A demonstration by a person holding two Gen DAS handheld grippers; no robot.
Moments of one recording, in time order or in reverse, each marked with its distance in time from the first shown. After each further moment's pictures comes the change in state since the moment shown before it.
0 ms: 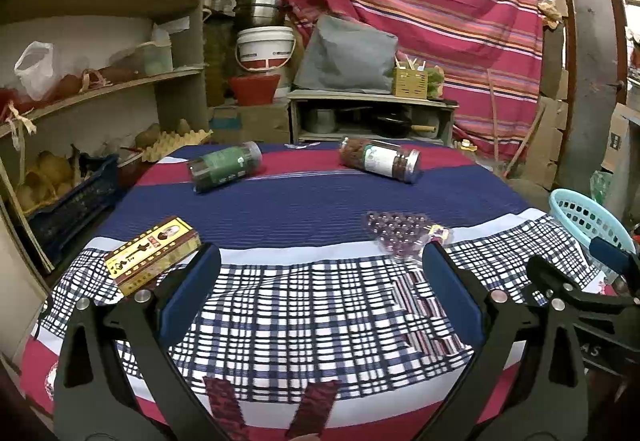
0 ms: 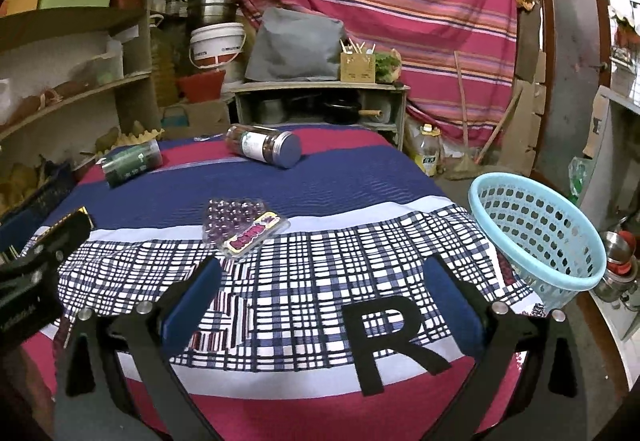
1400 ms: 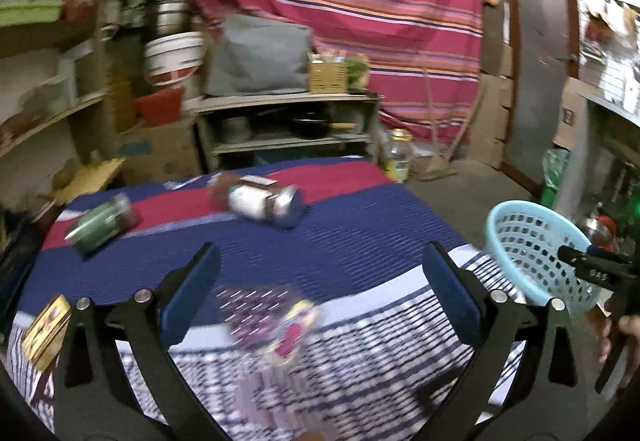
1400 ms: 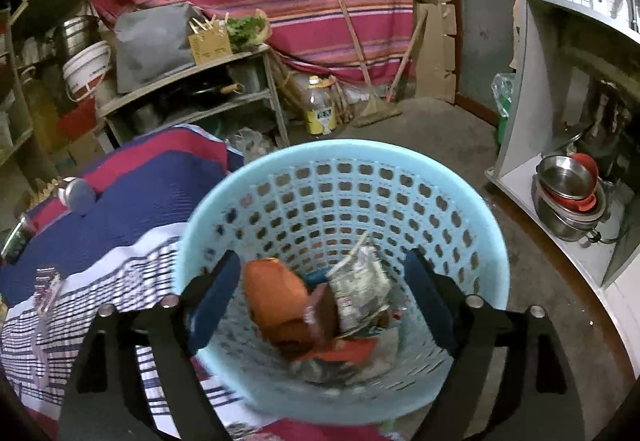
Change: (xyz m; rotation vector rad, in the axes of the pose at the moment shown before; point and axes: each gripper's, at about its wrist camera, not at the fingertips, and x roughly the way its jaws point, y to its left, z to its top) left arm 0.061 -0.127 0.064 0.106 0.039 -0.191; right arm 0.071 -0.250 0.022 0.274 0.142 -0.188
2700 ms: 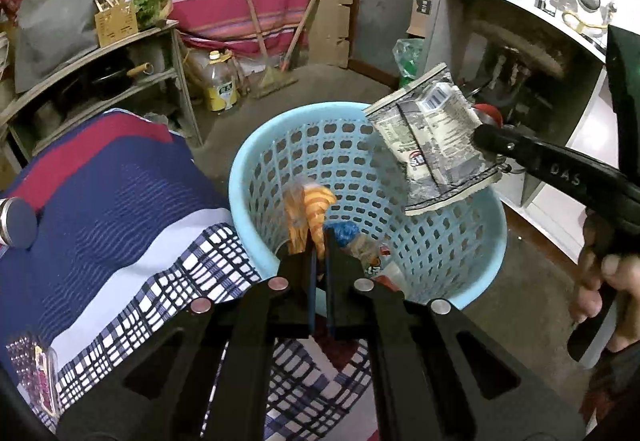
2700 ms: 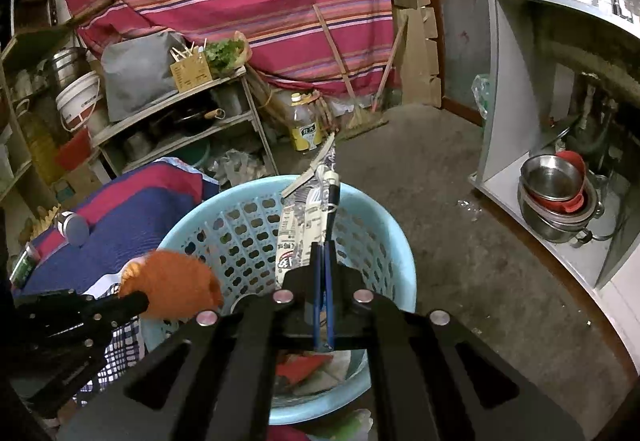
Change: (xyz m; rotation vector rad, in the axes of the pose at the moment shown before) left arm 0.092 -0.214 -0.025 0.315 0.310 -0.532; right arm -0.008 -0.085 0.028 0.077 -0.016 -0.006
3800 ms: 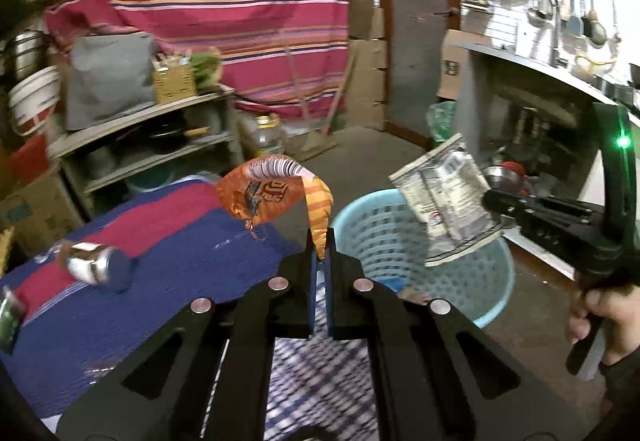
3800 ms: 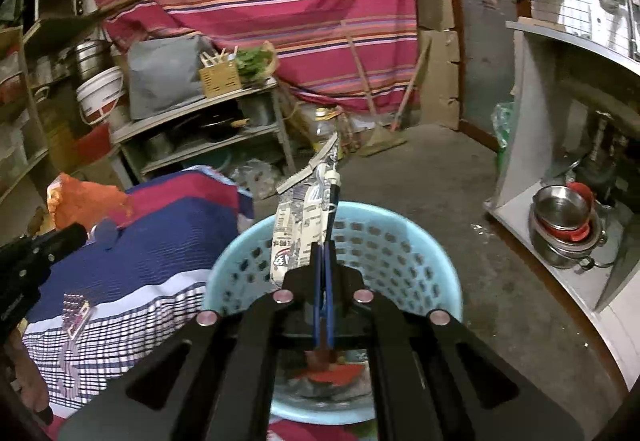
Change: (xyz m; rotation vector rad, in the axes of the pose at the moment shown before) left arm -0.095 0.033 0.025 -0.006 -0.222 0.122; right arm -0.031 0.047 0.020 -0.068 -0.051 0.017
